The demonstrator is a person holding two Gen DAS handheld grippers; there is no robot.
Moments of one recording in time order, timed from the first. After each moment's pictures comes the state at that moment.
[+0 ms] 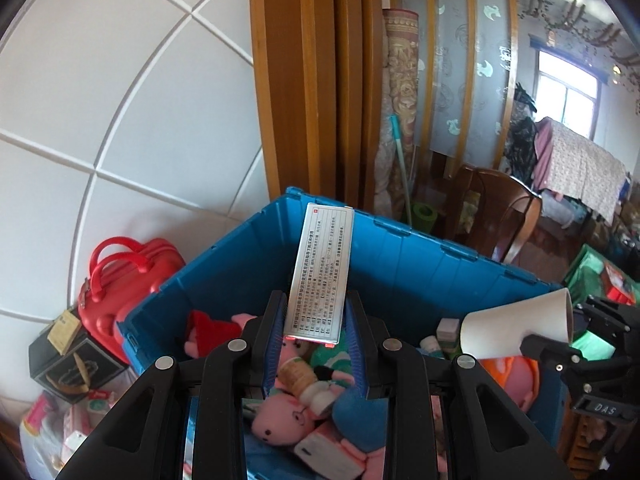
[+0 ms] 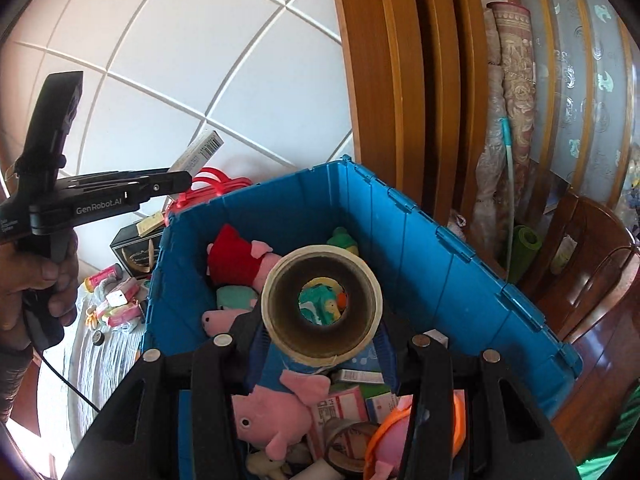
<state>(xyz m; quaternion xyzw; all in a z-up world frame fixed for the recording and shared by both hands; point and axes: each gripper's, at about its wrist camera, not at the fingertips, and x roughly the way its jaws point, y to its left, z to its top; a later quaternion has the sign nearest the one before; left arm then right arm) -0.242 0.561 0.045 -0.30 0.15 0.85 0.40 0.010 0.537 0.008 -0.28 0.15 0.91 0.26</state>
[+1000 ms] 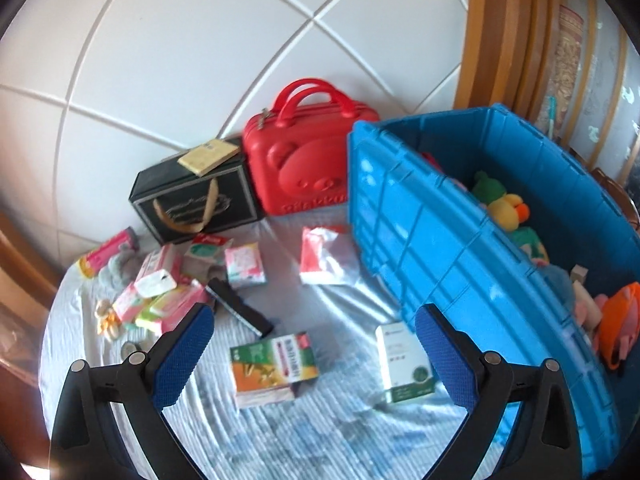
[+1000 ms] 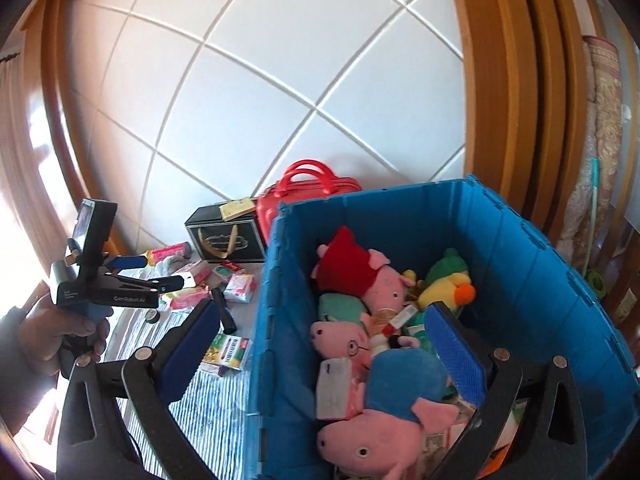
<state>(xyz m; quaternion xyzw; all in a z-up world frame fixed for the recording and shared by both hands) -0.277 0.292 -0.072 -0.43 0.10 0.89 0.16 -0.081 0.405 0.003 -0.28 0.08 0.95 0.09</state>
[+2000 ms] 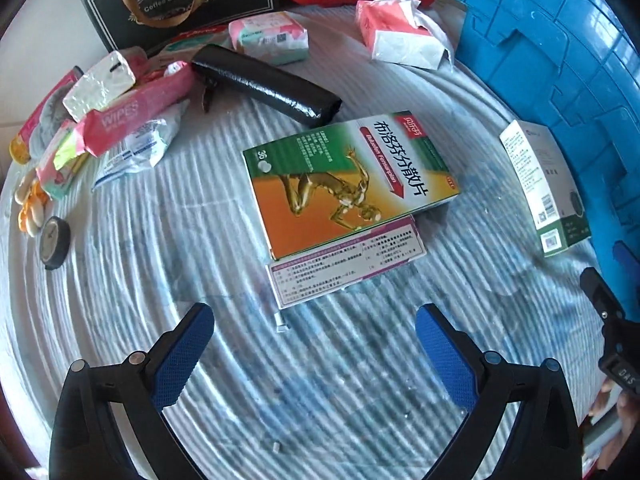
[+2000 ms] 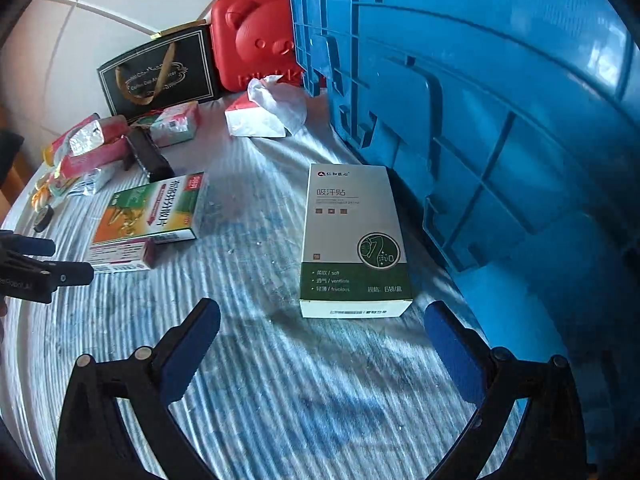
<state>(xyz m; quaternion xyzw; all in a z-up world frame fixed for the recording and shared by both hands) -0.305 0.177 -0.356 -0.59 0.12 0.78 0.19 -0.186 0.287 -0.328 -0.42 0.10 0.86 0.28</state>
